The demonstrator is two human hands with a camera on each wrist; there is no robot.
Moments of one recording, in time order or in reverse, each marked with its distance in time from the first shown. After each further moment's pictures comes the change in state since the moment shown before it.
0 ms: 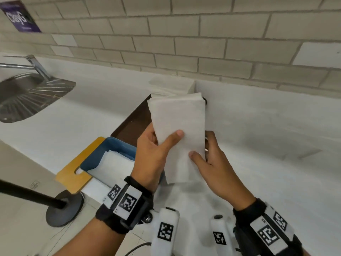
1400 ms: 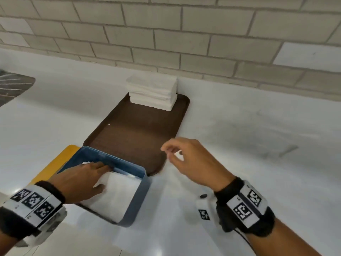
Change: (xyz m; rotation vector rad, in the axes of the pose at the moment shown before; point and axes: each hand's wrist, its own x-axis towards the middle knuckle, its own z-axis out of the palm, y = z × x) left_hand 0.062 -0.032 -0.167 1.846 -0.844 -0.149; right_hand 0.058 0.018 -0.001 -0.580 -0.135 -0.088
